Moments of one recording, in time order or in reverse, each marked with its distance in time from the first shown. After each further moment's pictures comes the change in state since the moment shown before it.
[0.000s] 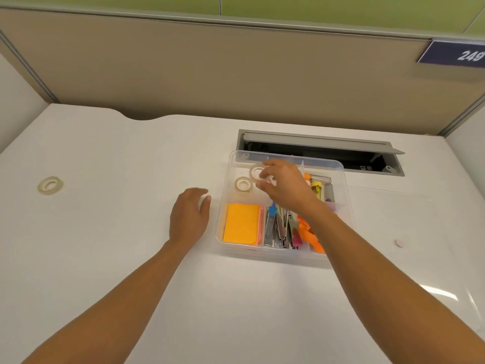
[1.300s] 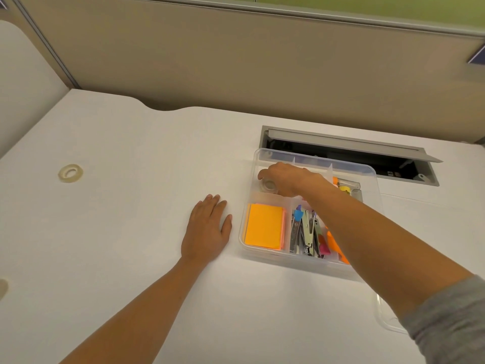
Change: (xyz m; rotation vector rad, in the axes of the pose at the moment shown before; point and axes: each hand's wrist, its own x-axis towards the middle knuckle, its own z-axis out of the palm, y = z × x) left_hand -0.028 -0.039 0.013 0.269 -0.048 0.186; right_hand 0.076 0.004 0.045 -0.435 -0.518 -0.160
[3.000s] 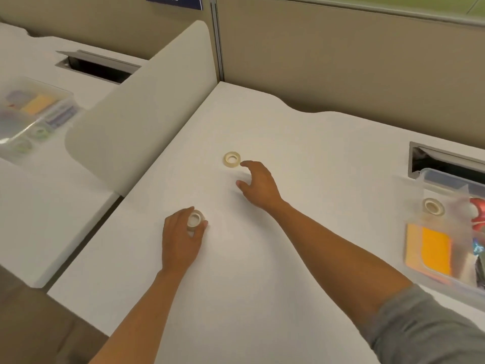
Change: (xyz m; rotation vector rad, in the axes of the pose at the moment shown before) left_hand -0.145 -0.305 -0.194 -0.216 0.267 -0.555; right_hand 0.148 -0.407 0.015 0.712 0.327 -0.083
